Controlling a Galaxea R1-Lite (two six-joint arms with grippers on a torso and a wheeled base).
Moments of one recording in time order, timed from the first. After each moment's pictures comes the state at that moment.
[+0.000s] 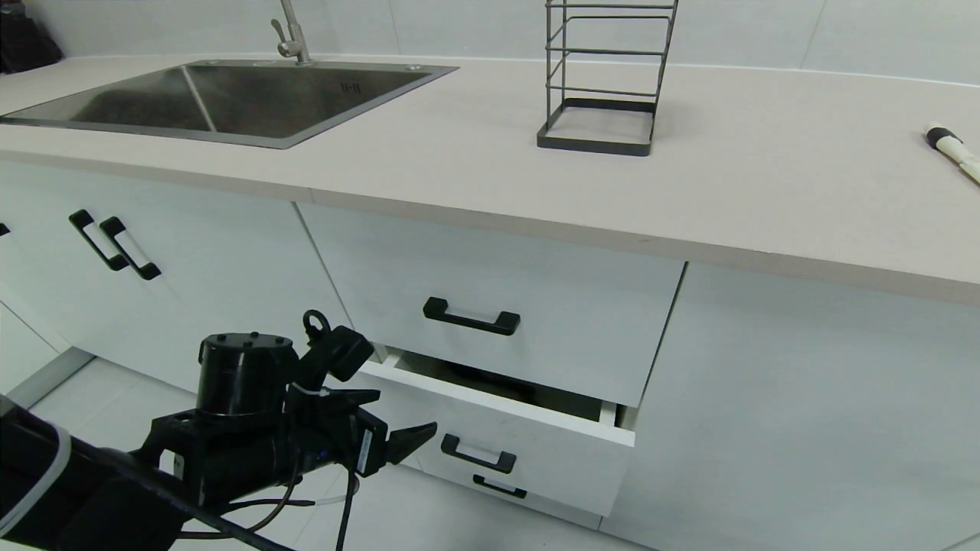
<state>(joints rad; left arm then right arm) -0.31 1.78 -0.47 -0.76 -0.24 0.08 0.00 0.00 0.00 0.00 0.02 -0.01</state>
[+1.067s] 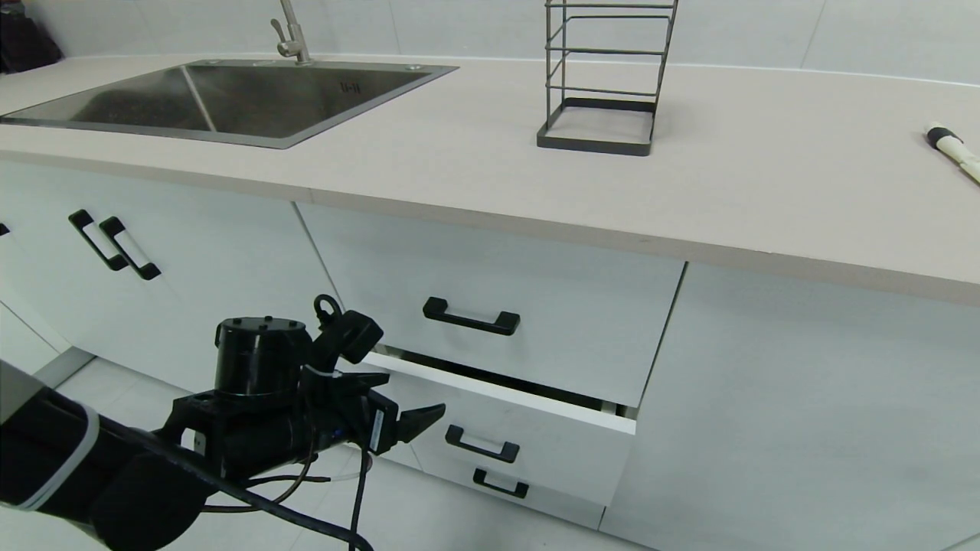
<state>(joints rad) -0.32 1.81 -0.54 -0.76 -0.24 0.08 0.00 0.00 0.00 0.00 0.02 -0.01</state>
